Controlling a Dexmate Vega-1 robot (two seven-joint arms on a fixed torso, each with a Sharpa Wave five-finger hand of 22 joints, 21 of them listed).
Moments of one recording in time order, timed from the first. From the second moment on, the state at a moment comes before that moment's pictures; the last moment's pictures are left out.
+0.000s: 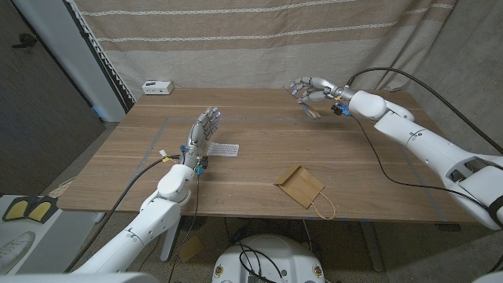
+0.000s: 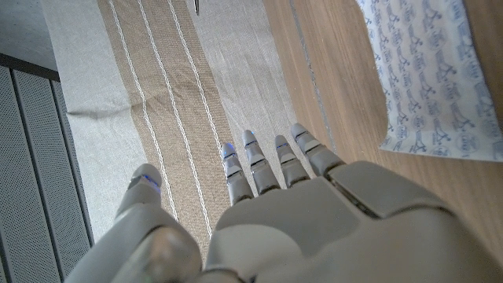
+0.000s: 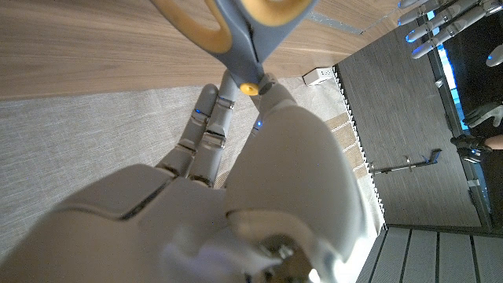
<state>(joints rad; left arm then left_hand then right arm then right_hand) 1.08 0.53 0.36 -1.57 -0.53 -0.34 0.18 0.14 -0.14 0.44 -0.14 0.23 0.36 -0.19 0.20 0.19 0.40 -0.16 0.22 0.19 0.20 -0.04 0.18 0.17 0.26 -0.04 0.19 0.17 -0.37 -0.64 -0.67 -1.11 -0.02 0.41 0.22 1.46 0.16 0.15 -0.13 0.22 0.18 -0.11 0.55 0.46 0.53 -0.19 0.48 0.51 0.79 -0.01 0.49 0.57 0.28 -0.04 1.11 0.28</state>
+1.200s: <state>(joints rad) 1.06 0.52 0.37 -1.53 -0.53 -0.37 0.16 0.14 -0.14 0.44 -0.14 0.23 0.38 -0.19 0.20 0.19 0.41 -0.16 0.22 0.19 0.20 -0.04 0.18 0.17 0.26 -0.04 0.19 0.17 -0.45 -0.59 -0.54 -1.10 0.36 0.36 0.35 1.46 0.15 0.16 -0.13 0.22 0.19 -0.11 0.53 0.45 0.55 -0.19 0.48 0.52 0.79 -0.01 0.48 0.66 0.26 -0.04 1.16 0.25</state>
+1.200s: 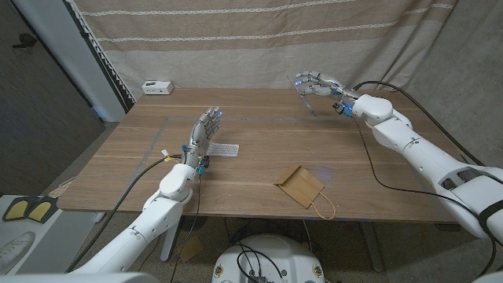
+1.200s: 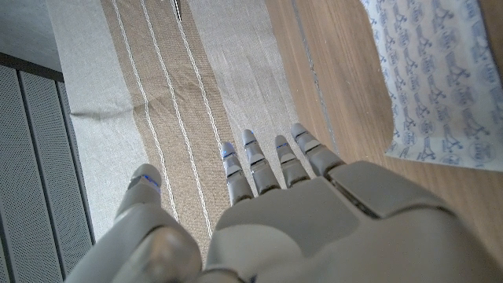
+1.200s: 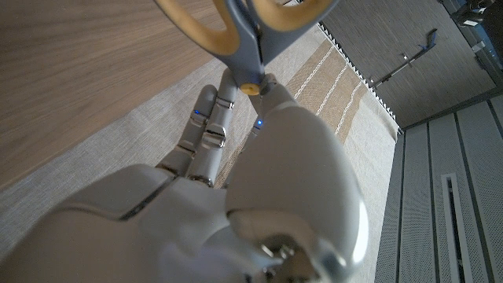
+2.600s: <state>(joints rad) 1.03 0.51 0.38 -1.50 -0.55 -0.35 0.13 0.14 -0.14 0.44 -0.14 0.23 0.37 -0.19 0.20 0.19 0.41 -0.16 0.22 0.19 0.20 -0.04 0.18 0.17 0.26 -0.04 0.19 0.17 -0.50 -0.51 -0.45 -1.07 0.65 0.27 0.48 1.47 0.16 0.19 -0.13 0.19 0.20 -0.12 0.47 0.43 0.51 -0.19 0.42 0.51 0.77 -0.03 0.47 0.67 0.41 -0.05 1.34 0.20</state>
